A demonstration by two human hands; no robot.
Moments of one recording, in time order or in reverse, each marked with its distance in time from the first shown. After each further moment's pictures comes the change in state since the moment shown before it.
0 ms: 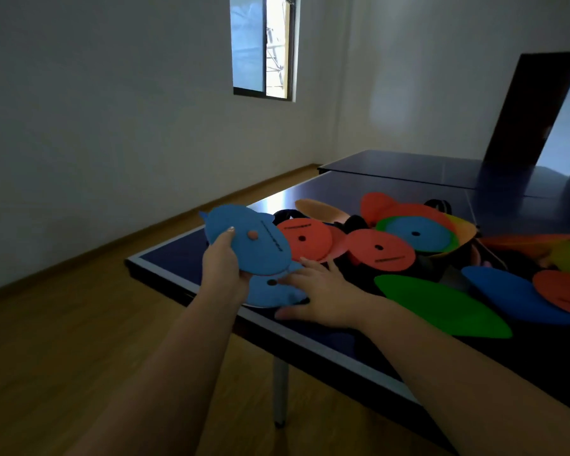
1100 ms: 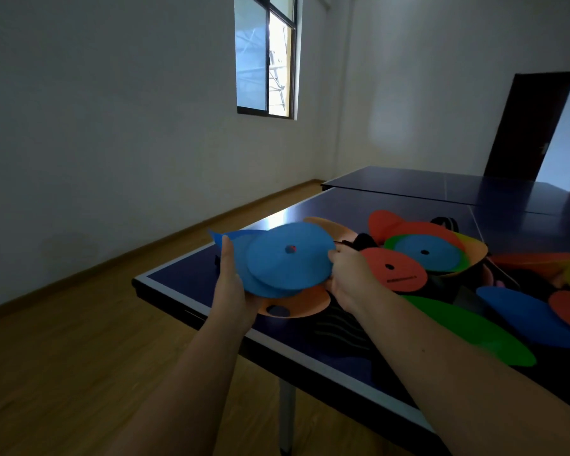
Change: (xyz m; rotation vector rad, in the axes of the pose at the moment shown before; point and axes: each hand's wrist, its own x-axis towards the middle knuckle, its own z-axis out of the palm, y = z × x) left_hand 0.018 -0.003 -0.014 -0.085 -0.174 -0.143; right_hand 0.051 -0.001 -0.028 1.494 0.568 0.526
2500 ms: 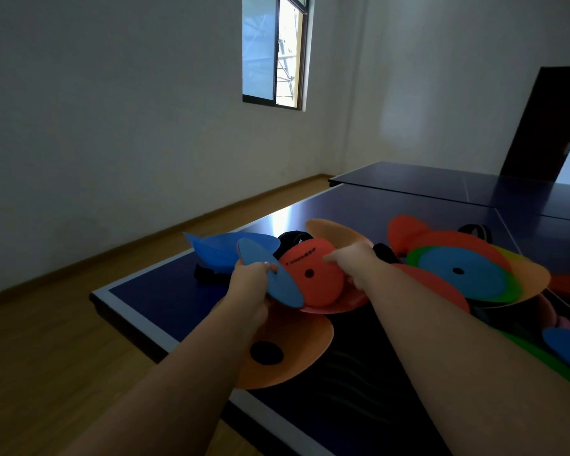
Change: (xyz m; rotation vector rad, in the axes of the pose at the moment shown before) left_hand 0.120 -0.032 0.036 0.349 0.326 -0.084; right_hand 0.154 0.003 -0.019 -0.655 0.132 0.123
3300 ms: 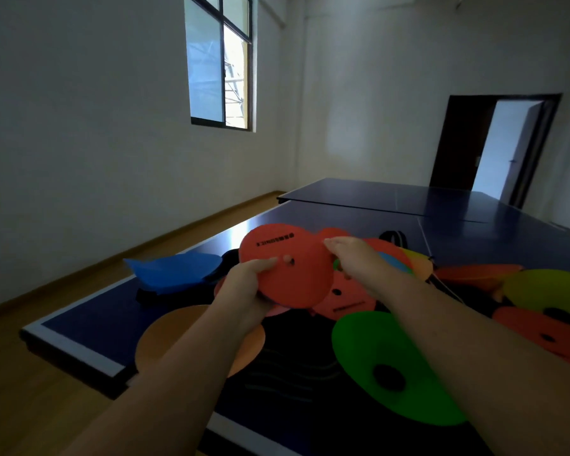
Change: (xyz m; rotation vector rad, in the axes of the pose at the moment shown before) left_hand -0.094 -0.008 0.056 -0.089 -0.480 -0.066; right_hand -0.074 0.014 -0.134 -0.028 0.060 -0.317
